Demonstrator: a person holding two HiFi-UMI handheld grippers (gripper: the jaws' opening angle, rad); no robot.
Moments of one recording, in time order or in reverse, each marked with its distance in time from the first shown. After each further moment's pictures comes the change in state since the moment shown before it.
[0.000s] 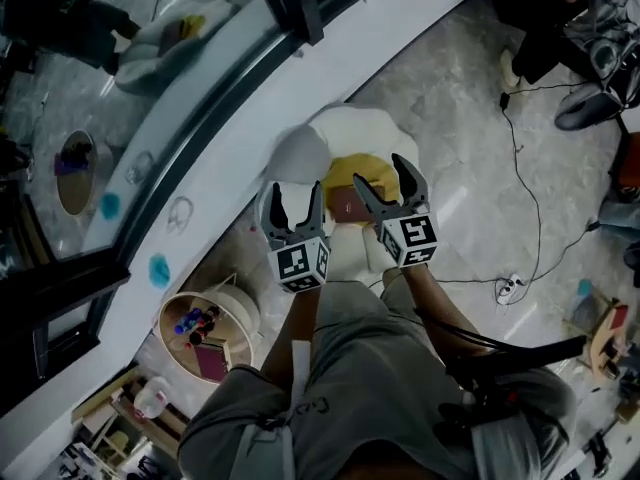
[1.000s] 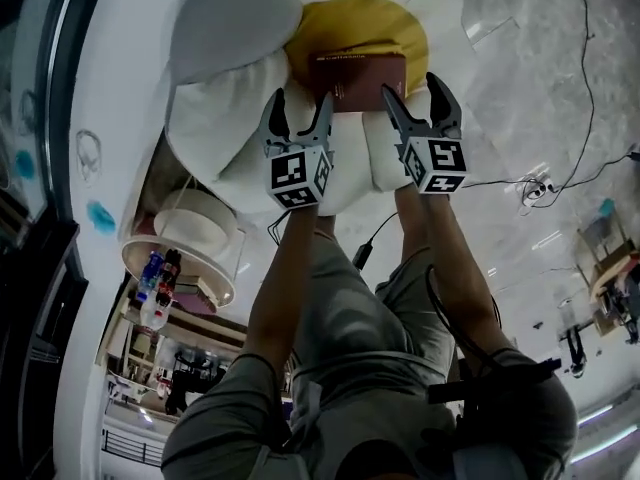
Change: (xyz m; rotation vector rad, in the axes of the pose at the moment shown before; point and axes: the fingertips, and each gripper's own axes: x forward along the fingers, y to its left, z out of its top) left arm 0.158 0.031 -0.481 -0.085 0.489 -0.084; right arm 0.089 -0.160 -0.476 0.177 0.403 -0.174
